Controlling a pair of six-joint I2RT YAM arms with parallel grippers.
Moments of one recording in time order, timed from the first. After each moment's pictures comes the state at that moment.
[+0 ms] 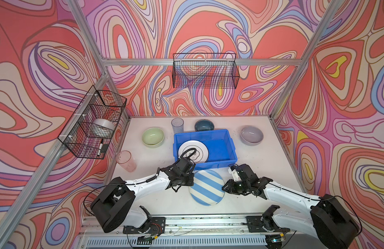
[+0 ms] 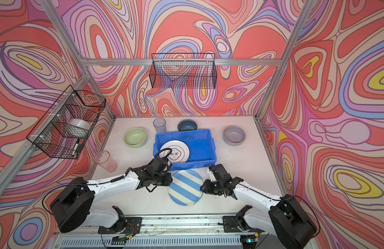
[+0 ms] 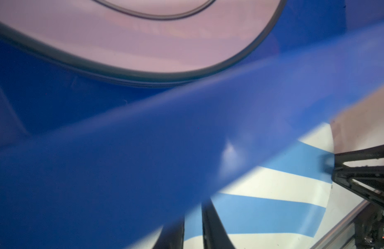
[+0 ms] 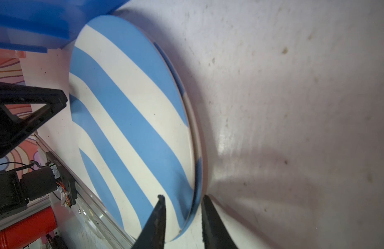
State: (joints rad) left arm -0.76 1.40 0.66 -0.31 0.11 -0.66; right arm 0.58 1.14 0.38 -0.26 -0.40 0.70
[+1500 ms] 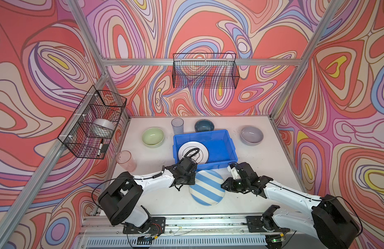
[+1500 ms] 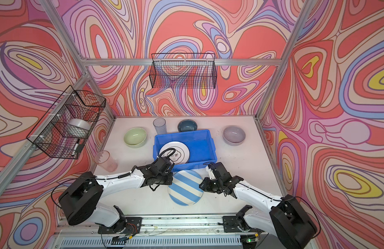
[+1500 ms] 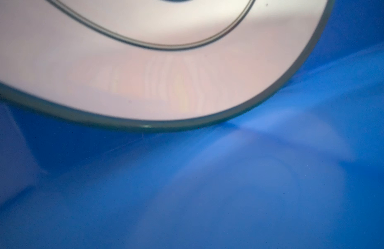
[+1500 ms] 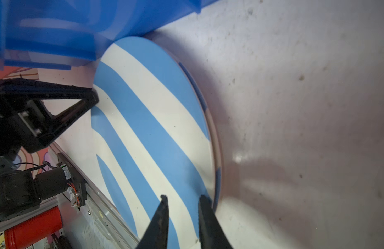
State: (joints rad) left arm -0.77 1.50 0.70 -0.30 0.04 -0.67; right arm 0.58 1.14 0.41 -0.24 -0.40 0.71
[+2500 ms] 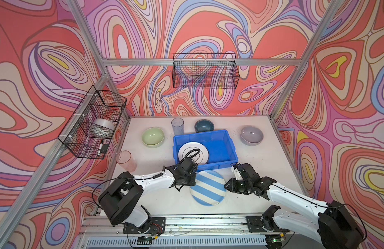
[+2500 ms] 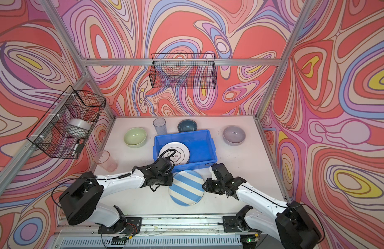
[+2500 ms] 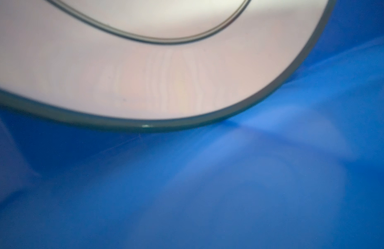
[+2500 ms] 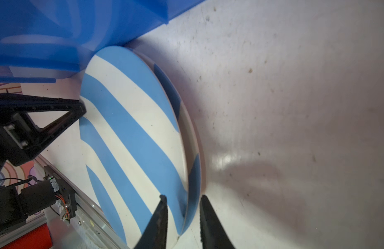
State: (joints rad) left arm -0.78 1.50 0.70 -0.31 0.05 -0.68; right arm 0.58 1.07 0.41 -0.33 -0.33 0.74
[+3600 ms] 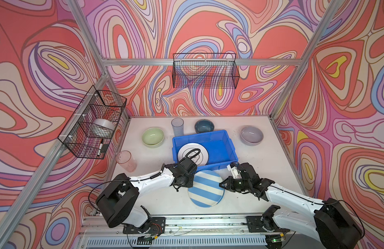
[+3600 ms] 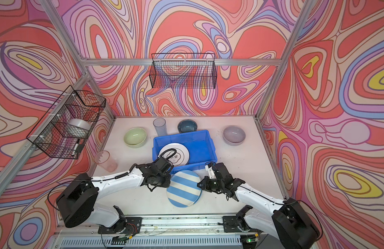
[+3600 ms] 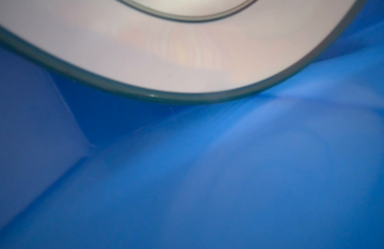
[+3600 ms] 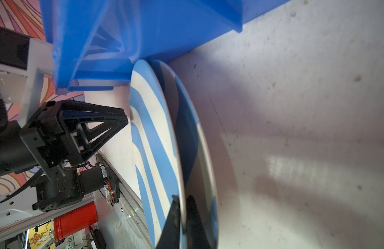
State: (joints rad) left arm -0.79 1.46 0.77 -0.54 0.02 -0.64; right arm 0.58 1.09 0.36 -0.11 -0.48 0.83
